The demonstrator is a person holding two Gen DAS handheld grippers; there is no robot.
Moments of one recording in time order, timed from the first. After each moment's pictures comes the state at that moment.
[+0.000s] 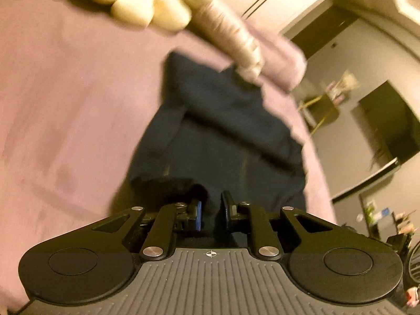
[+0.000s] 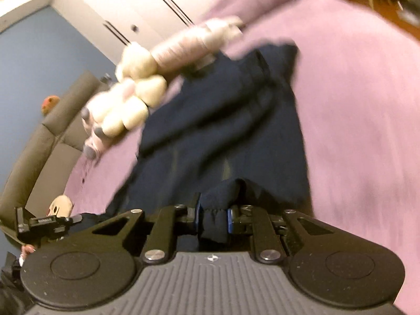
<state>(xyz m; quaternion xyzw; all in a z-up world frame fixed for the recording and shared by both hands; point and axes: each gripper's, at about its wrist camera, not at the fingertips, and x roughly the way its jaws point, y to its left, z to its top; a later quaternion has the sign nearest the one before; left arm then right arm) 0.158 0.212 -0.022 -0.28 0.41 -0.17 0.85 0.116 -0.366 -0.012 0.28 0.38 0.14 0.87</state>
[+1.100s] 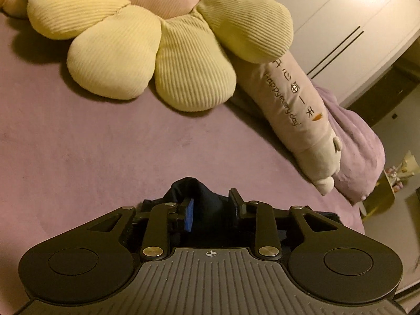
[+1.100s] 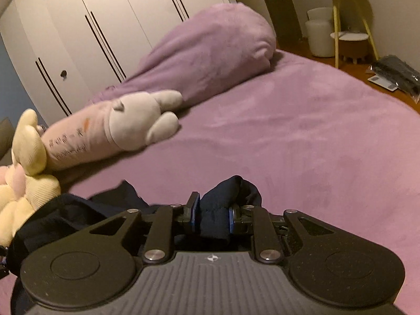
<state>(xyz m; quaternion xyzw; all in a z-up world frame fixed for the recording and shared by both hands) 0.549 0.169 -0.097 -0.33 0.36 -0.01 0.87 0.544 -0.388 -0.075 0.23 0.32 -0.05 0.92</state>
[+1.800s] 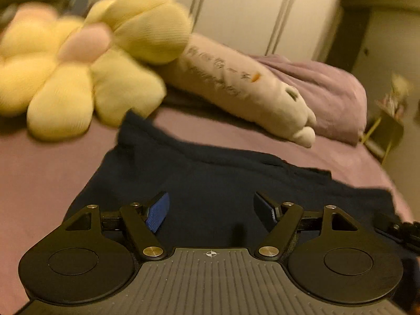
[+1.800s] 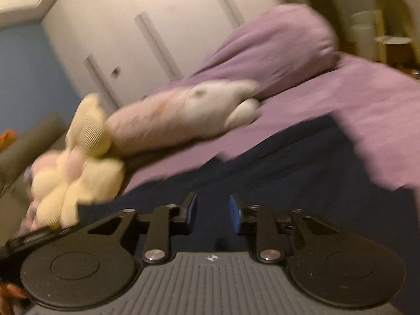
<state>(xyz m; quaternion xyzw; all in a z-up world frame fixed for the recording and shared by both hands) 0.508 0.040 -0.075 -0.10 0.30 -0.04 0.95 0.505 -0.284 -0.067 0.23 0.28 0.07 0.93</state>
